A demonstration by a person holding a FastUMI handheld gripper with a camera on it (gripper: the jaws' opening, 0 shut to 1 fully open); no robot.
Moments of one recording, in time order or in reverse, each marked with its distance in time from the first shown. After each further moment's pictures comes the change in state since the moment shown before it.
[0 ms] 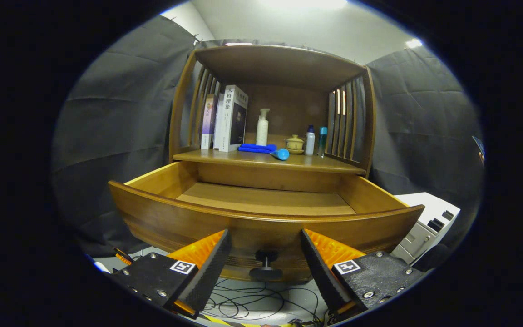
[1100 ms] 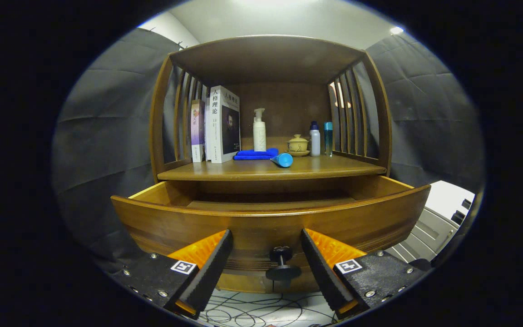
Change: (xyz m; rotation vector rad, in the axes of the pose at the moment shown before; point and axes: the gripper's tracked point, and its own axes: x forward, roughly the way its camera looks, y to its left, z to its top) arm 0.086 0.000 0.020 0.118 -0.028 0.048
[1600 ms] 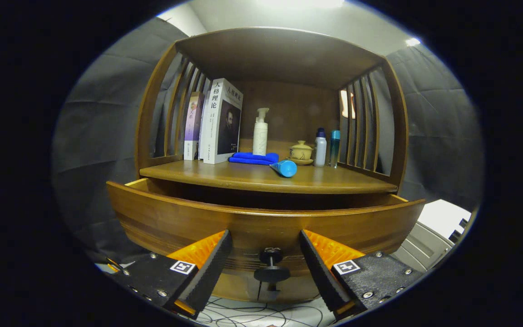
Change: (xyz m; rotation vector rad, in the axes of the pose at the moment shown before) arm 0.045 -0.006 0.010 -0.115 -0.039 -0.006
